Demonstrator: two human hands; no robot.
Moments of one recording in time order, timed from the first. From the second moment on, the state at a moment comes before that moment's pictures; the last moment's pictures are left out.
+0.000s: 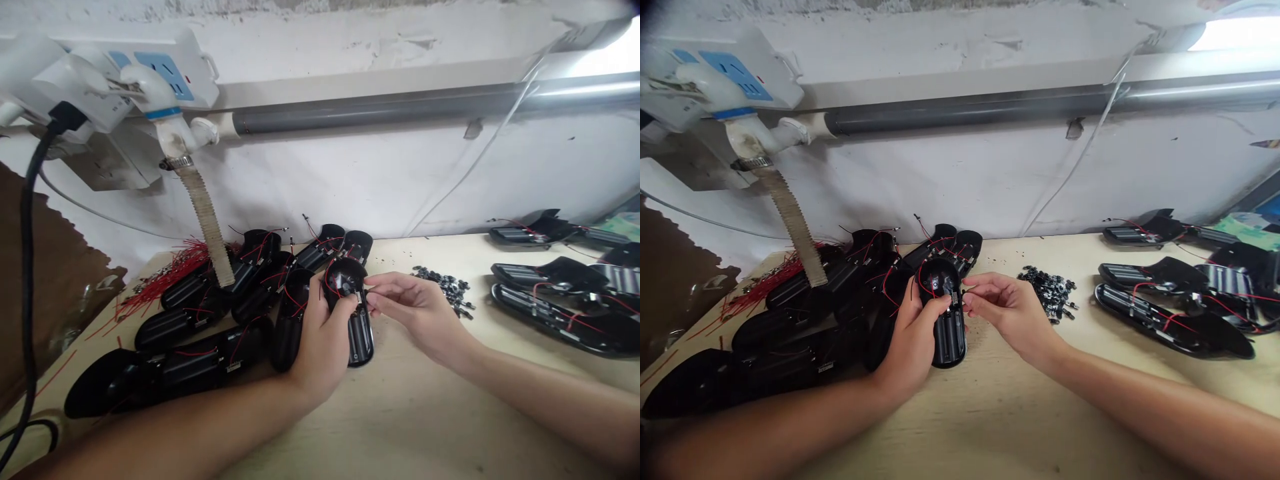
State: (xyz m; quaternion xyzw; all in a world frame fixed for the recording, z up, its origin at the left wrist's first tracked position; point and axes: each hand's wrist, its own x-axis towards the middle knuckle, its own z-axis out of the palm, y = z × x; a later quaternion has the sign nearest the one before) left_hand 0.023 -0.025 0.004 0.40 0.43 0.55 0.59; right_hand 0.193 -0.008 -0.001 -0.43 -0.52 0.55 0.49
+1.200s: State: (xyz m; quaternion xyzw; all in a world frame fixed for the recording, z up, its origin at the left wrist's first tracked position) left_hand 0.019 -0.024 -0.010 0.54 0.46 0.52 0.47; right_hand 0.194 -0.018 0.002 -0.45 -0.58 0.50 0.46
